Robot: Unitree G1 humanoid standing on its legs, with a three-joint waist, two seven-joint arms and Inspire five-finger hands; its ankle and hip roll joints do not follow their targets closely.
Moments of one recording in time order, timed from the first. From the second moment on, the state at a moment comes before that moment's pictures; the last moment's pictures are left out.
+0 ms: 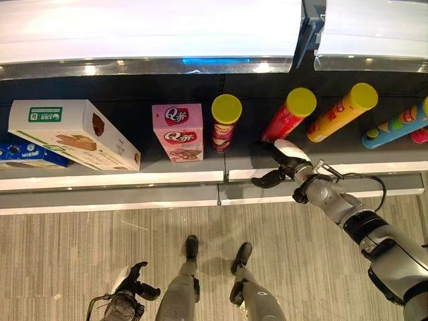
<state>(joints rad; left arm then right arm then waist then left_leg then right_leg) -0.10 0.36 -0.27 1.20 0.08 -0.20 0.23 -0.83 -0.69 0.78 0.74 -0.07 -0.19 -0.10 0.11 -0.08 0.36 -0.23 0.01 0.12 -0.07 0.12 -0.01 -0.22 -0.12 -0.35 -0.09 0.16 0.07</state>
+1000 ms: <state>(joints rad) -0.05 0.35 -0.17 1.22 0.10 -0.19 0.21 0.04 -0.85 0.27 0.06 0.02 -0.26 -0.02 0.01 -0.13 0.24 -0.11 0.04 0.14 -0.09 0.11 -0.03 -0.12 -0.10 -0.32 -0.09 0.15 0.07</state>
